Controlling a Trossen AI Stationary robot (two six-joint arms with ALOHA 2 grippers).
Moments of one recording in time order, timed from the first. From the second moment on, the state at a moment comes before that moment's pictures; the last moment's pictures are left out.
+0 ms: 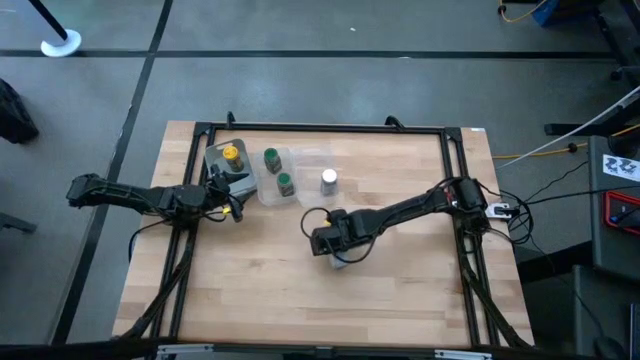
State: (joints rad) left arm -0.10 0.27 0.04 -0.02 -0.69 -0.03; right arm 0.22 2.05 1.50 -0.75 0.09 1.53
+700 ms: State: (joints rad) left arm -0.10 0.27 0.04 -0.02 -0.69 0.01; right arm 0.00 2.04 2.04 -0.98 0.38 0.57
